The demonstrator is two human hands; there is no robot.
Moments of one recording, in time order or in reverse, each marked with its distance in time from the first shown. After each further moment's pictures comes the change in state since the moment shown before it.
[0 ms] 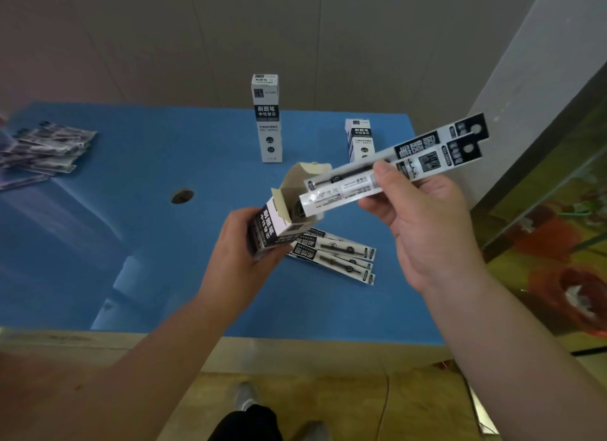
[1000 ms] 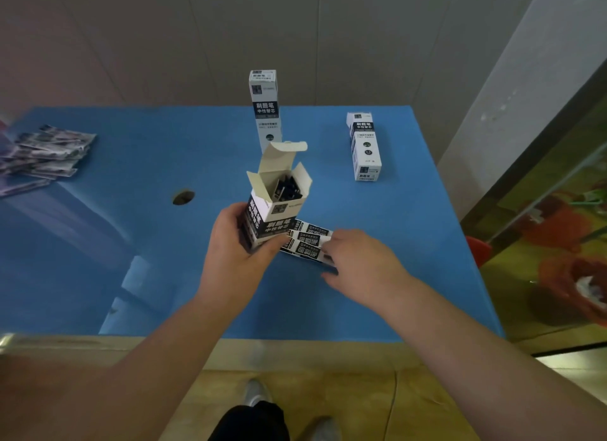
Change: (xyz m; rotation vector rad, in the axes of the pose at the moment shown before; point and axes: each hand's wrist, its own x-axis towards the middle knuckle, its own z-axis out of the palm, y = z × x) left_hand 0.005 0.017 -0.003 -0.112 0.042 -0.139; right_hand 0.022 0.110 -0.011 -1.631 -0.605 -0.174
